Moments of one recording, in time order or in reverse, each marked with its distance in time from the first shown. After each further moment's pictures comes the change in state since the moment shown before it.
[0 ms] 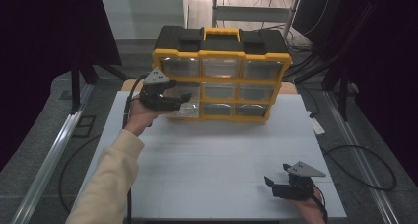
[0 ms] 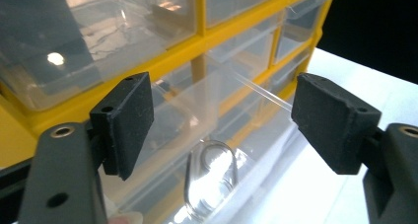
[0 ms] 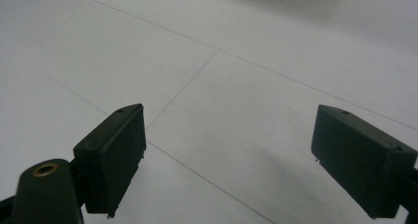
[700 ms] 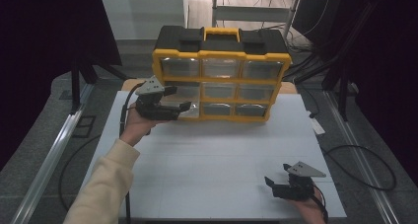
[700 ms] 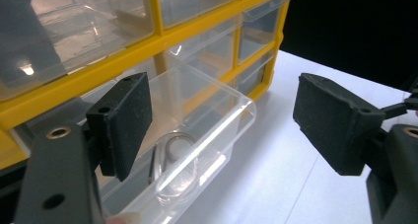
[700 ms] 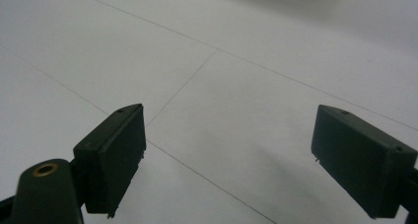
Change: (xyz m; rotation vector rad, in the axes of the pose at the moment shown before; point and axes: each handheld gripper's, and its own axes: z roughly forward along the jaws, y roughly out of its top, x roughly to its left) left arm -0.019 -0.011 -0.019 -0.053 -0.065 0.031; right arm 0.000 -0.001 -0.001 -0.001 -0.004 -0.003
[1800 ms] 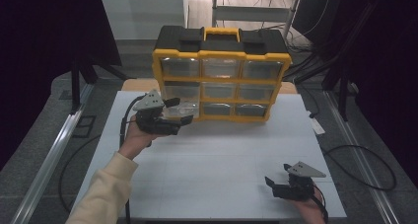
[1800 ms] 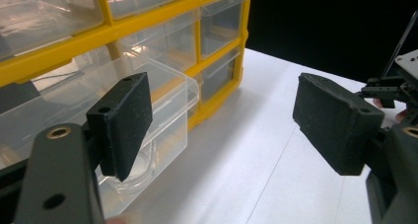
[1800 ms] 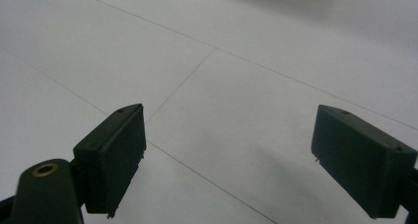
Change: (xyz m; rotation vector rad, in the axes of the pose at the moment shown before) left arm -0.023 -0.018 -0.009 -0.035 -0.074 0.011; right arm 0.000 0.000 0.000 0.001 -0.009 -0.005
